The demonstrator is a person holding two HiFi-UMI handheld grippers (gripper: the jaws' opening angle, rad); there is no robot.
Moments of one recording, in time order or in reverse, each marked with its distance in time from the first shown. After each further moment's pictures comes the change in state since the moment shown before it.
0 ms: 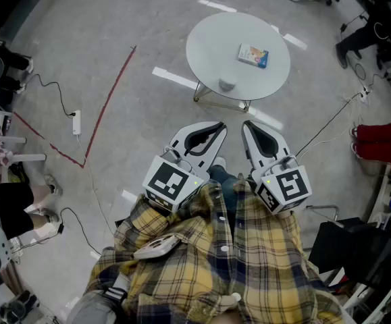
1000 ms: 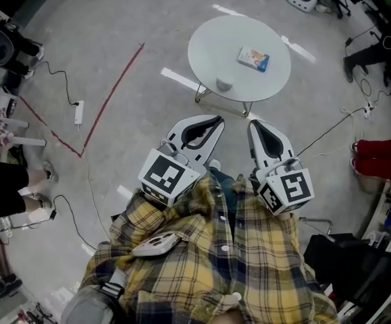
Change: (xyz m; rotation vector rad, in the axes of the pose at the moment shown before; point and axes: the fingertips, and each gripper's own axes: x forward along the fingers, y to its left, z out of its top) left arm 0.019 -0.019 0.010 0.043 -0.027 0.085; right arm -0.033 -0.035 0.005 0.001 -0.053 0.027
